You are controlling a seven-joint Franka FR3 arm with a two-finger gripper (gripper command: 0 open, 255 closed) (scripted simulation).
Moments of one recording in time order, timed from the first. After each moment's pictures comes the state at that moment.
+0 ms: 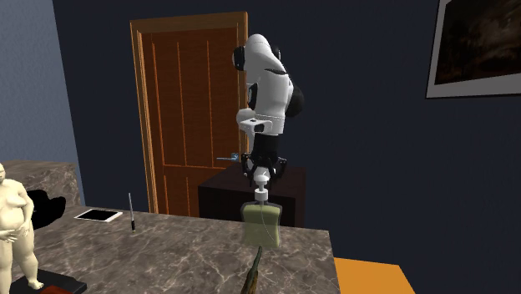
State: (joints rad) arm 0.09 0.25 0.28 -2.04 -0.25 2.27 0.36
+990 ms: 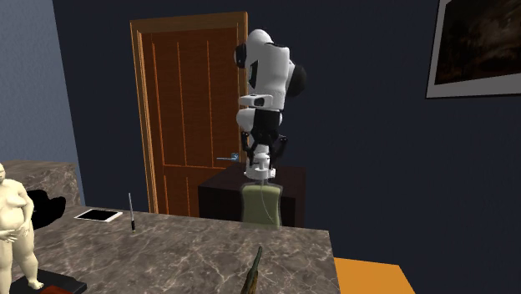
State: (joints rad) arm 0.08 0.16 0.29 -1.98 -0.20 2.12 0.32
